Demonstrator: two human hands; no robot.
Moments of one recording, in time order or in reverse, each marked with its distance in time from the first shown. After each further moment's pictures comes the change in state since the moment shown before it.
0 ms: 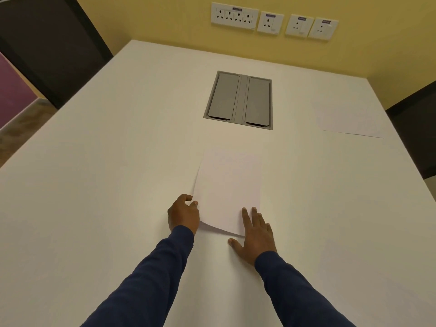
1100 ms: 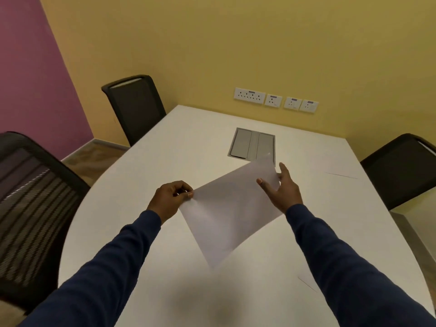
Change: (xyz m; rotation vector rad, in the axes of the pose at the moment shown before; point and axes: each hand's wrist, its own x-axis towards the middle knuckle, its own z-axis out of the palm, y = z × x) left_hand -0.165 0.000 -0.303 -0.130 -0.201 0.573; right_hand -0.176 -0.097 -0.222 0.609 0.496 -0.103
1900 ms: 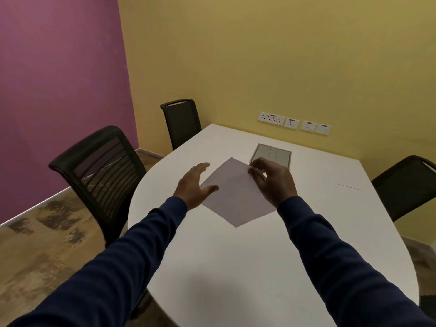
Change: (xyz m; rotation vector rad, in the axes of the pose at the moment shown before) left_hand -0.245 0.071 -0.027 0.371 0.219 0.233; right_hand -0.270 -0.138 -0.073 -0.059 0.115 -0.679
